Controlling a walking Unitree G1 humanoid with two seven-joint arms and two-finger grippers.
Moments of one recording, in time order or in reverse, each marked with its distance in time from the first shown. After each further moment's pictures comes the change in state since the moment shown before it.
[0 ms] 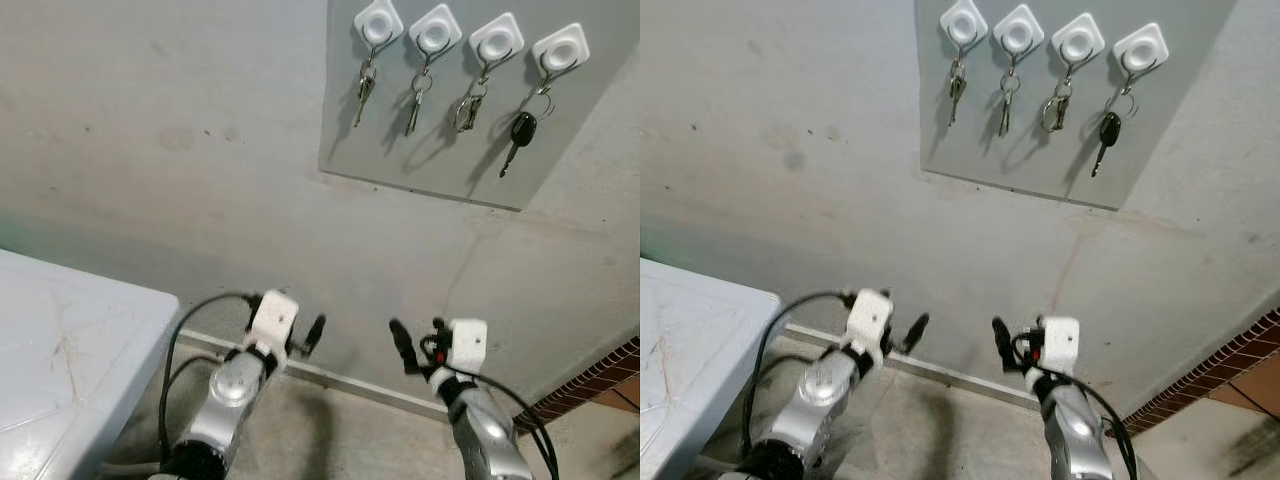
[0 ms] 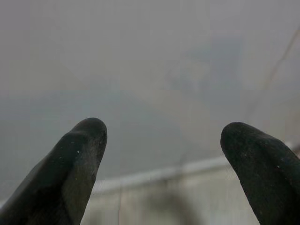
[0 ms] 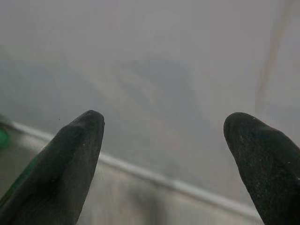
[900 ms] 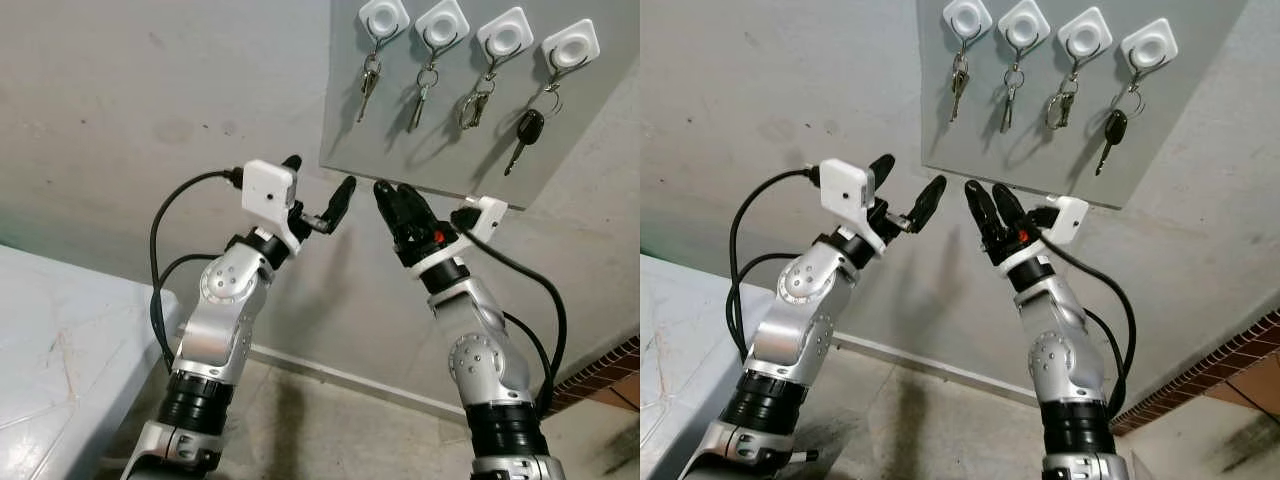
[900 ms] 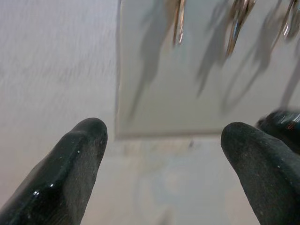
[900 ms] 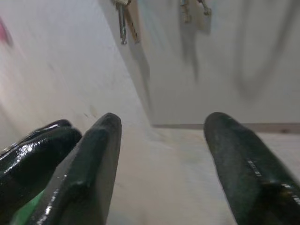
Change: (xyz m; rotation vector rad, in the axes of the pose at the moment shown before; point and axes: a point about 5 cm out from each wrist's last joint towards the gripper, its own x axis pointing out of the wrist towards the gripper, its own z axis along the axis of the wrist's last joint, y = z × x) left arm -0.008 0.020 0.190 -0.053 -0.620 -0.073; right arm 0.021 0.068 0.181 0.184 -0.563 0.420
